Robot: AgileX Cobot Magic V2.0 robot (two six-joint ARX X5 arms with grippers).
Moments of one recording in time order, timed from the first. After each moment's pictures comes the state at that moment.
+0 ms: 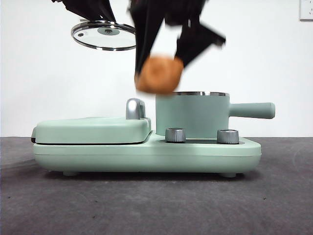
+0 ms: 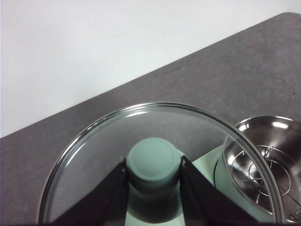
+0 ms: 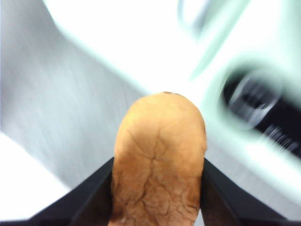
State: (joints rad) left arm -0.34 1.63 1.70 -0.50 0.14 0.16; right arm 0.75 1.70 1.63 -1.07 -0.20 0.33
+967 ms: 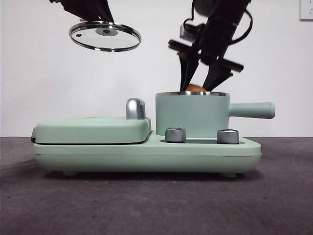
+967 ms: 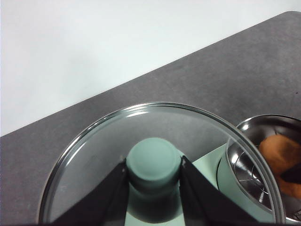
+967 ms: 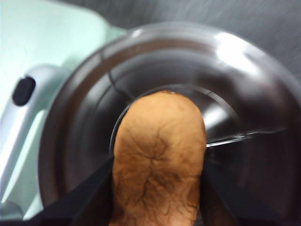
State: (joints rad) left arm -0.33 1.63 1.70 -0.51 0.14 0.16; right arm 0.40 1.95 1.81 -0.86 -0.20 0.19
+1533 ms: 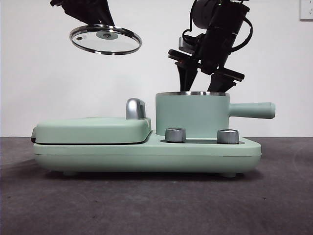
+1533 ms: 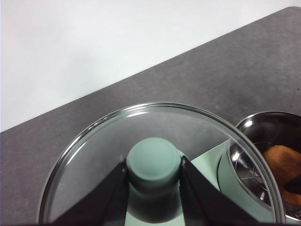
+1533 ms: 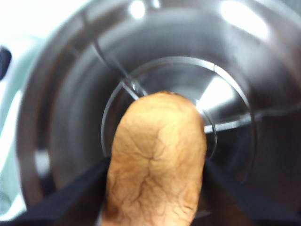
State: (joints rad) left arm -0.33 1.64 1.70 -0.51 0.14 0.16; right arm 0.40 1.98 1.81 -0.90 -0.21 0.18
